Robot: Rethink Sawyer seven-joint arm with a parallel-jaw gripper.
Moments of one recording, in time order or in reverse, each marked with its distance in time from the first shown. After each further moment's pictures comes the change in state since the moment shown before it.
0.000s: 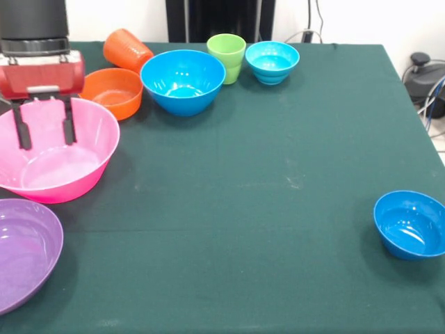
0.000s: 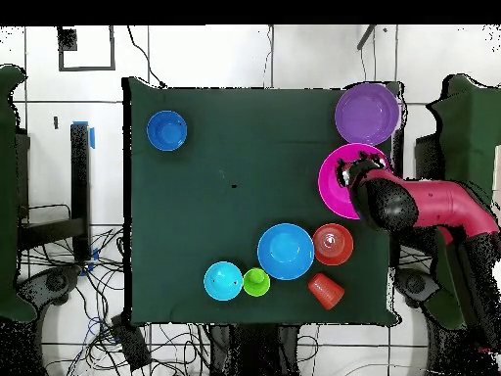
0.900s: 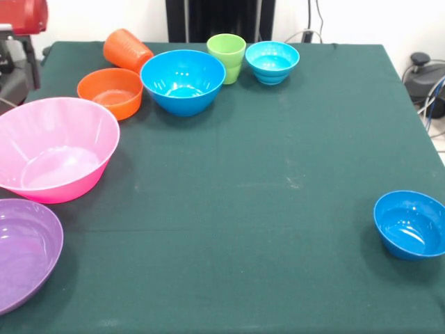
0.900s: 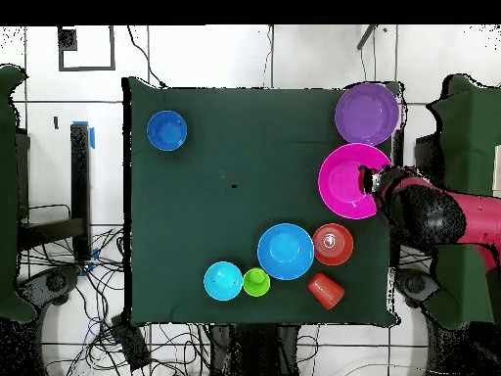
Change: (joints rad) arm -0.094 -0.147 0.032 0.070 0.175 0.106 0.167
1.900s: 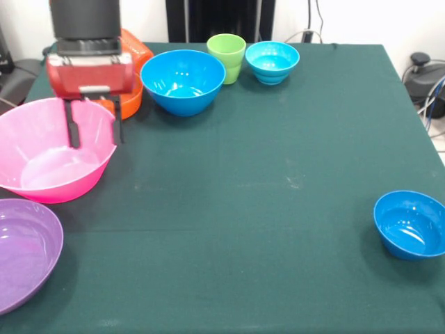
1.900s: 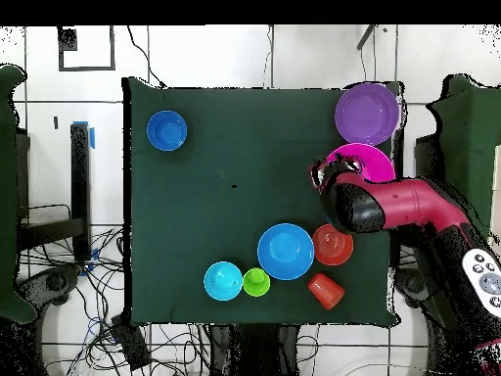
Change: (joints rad) arm 0.200 0.078 -0.112 -0.004 -0.158 -0.200 0.060
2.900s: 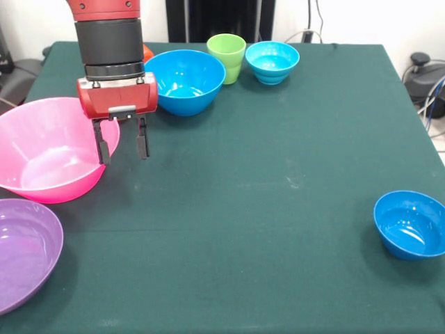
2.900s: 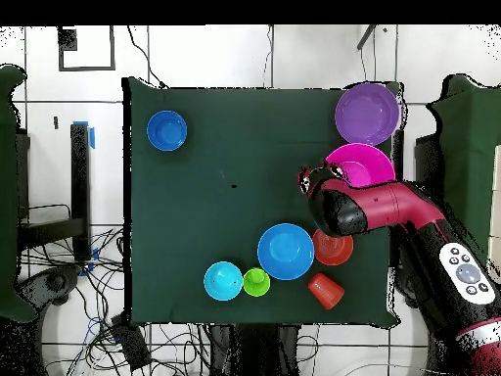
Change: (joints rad) arm 0.022 0.096 -0.007 -0.004 -0.084 -0.045 0.000
